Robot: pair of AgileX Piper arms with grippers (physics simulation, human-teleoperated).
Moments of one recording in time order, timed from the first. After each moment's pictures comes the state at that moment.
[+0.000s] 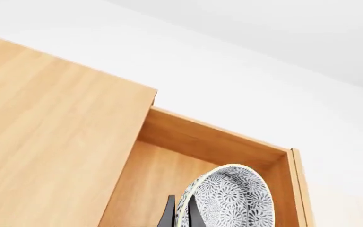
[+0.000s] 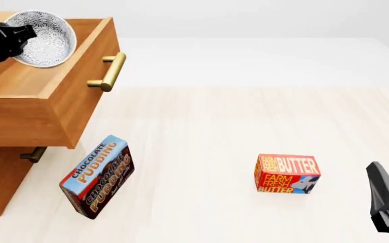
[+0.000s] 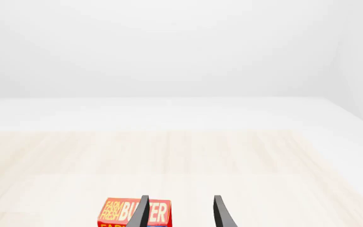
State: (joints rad) left arm 0.12 1.34 -1.07 0.12 -0.27; right arm 0.00 0.01 0.00 0.00 0.00
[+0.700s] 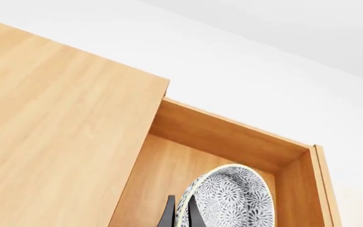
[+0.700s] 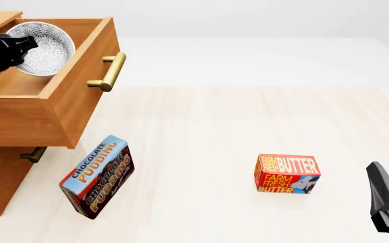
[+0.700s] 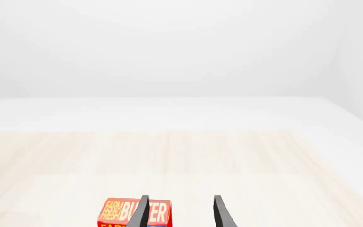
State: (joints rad) left arm 0.15 1.37 -1.04 0.09 -0.26; right arm 0.00 0.01 0.00 0.00 0.00
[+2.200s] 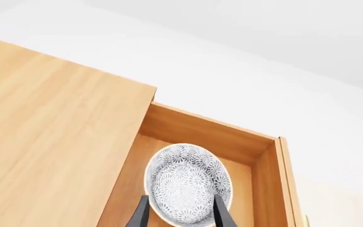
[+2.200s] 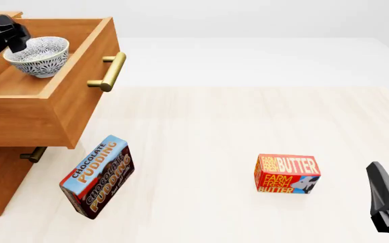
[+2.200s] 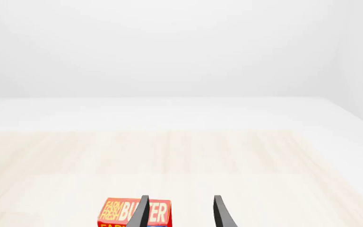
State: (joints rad) left arm 0.12 1.22 -1.01 0.16 -0.23; right arm 0.00 0.01 0.00 0.00 0.00
